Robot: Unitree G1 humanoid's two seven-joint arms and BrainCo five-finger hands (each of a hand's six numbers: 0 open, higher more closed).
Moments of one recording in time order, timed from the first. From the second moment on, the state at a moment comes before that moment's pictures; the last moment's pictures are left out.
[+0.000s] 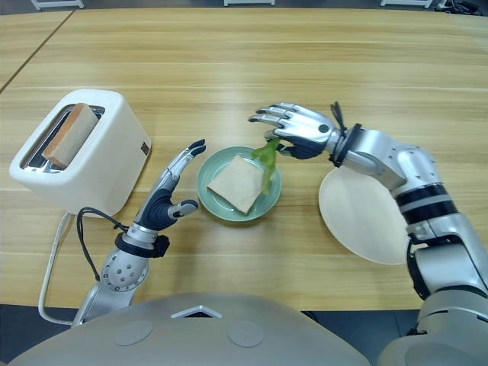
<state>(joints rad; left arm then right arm) 0.41 0.24 -0.25 -0.45 0.46 -0.32 0.01 -0.54 -0.78 0.37 0.30 -0.79 -0.82 0.05</state>
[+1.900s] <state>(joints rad) 0.41 0.22 -0.26 -0.44 0.45 -0.32 -0.03 -0.56 -0.69 0.54 0.26 -0.91 -0.71 0.09</state>
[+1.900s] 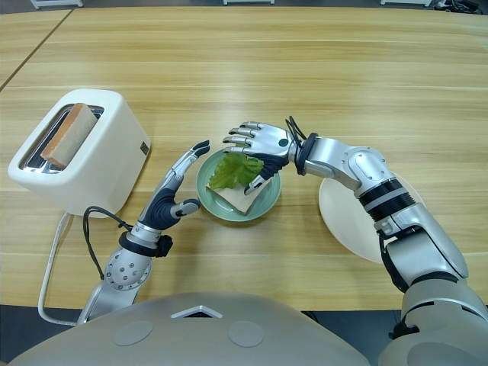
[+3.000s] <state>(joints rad) 0.31 0.32 0.04 -0.79 0.70 -0.21 -0.12 -0.32 -0.67 0.21 0.11 -0.60 -0.60 0.08</state>
